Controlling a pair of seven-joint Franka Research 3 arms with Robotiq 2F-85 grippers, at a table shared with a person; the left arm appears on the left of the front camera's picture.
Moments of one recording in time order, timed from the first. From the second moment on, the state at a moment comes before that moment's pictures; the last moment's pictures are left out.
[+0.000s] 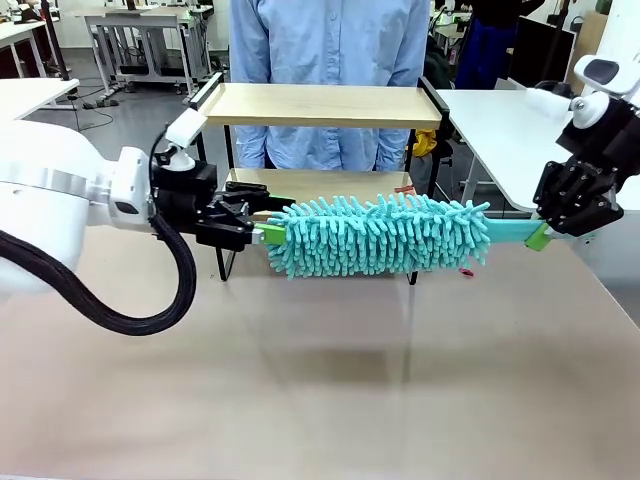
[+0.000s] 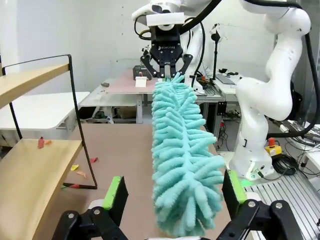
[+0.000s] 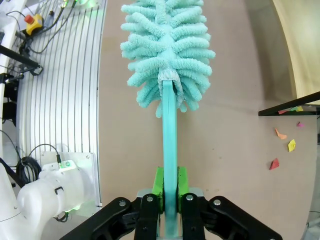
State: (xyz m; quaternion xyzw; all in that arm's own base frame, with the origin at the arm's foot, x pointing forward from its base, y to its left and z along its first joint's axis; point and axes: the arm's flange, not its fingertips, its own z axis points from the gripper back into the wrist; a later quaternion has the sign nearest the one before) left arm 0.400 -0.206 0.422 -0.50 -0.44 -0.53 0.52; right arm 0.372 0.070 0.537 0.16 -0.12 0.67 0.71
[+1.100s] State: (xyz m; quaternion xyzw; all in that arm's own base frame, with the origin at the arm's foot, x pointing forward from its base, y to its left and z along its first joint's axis) left arm 0.398 -0.254 0.392 -0.52 -0.44 -0.54 0.49; right arm 0.373 0.066 0.537 0.16 -0.12 0.67 0.71
